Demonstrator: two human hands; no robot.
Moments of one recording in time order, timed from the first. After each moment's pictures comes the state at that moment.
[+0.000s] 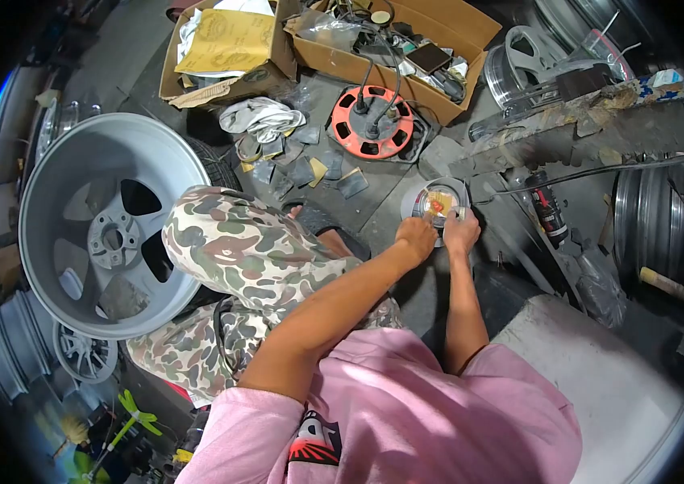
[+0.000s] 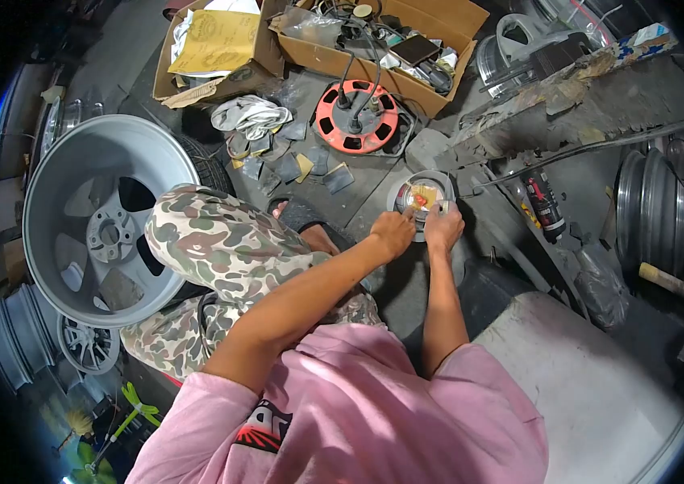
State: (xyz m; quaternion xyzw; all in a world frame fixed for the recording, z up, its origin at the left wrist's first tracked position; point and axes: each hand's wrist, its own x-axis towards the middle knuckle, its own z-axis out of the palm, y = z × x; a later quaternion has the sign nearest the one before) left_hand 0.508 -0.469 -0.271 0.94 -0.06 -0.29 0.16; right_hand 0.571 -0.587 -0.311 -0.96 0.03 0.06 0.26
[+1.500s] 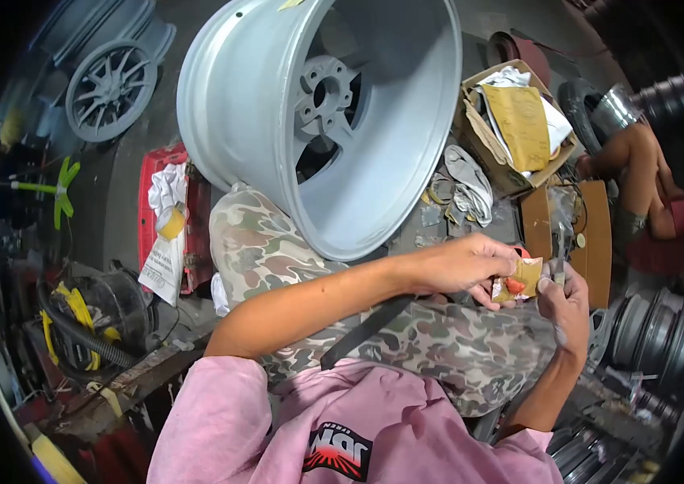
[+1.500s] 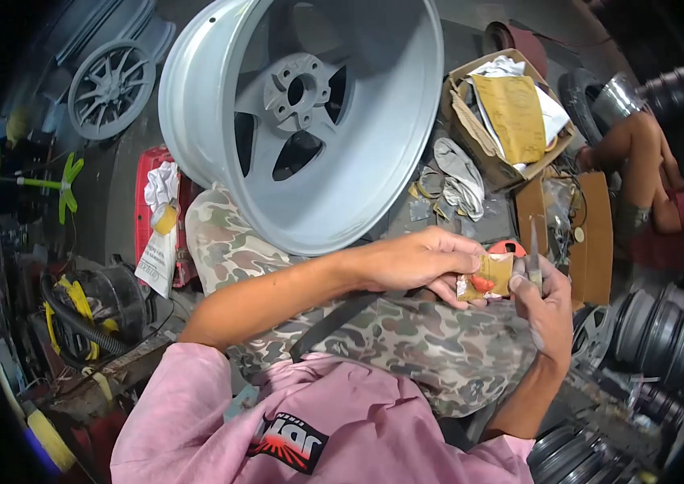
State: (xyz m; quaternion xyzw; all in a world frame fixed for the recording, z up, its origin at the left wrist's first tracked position) left_hand 0.274 -0.194 -0.059 0.40 0.09 0.11 0.91; right_hand 0.505 -0.291 0.006 -0.68 -0.41 0.51 0.33
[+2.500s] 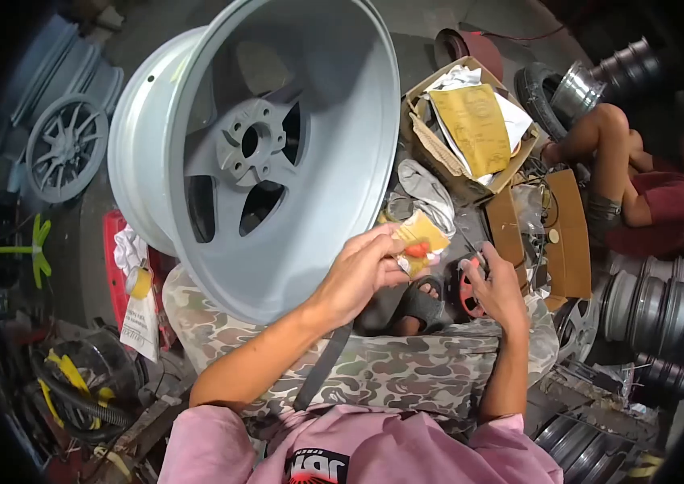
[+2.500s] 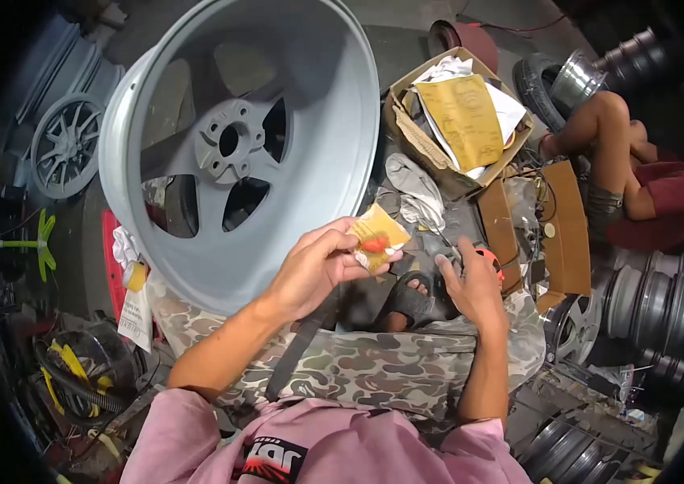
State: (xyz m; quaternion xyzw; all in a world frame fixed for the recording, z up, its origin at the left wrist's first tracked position) left_hand 0.255 -0.164 -0.078 0.19 0.26 0.32 0.89; right_hand 0.512 -0.234 -0.070 -0.77 -0.57 0.27 0.10
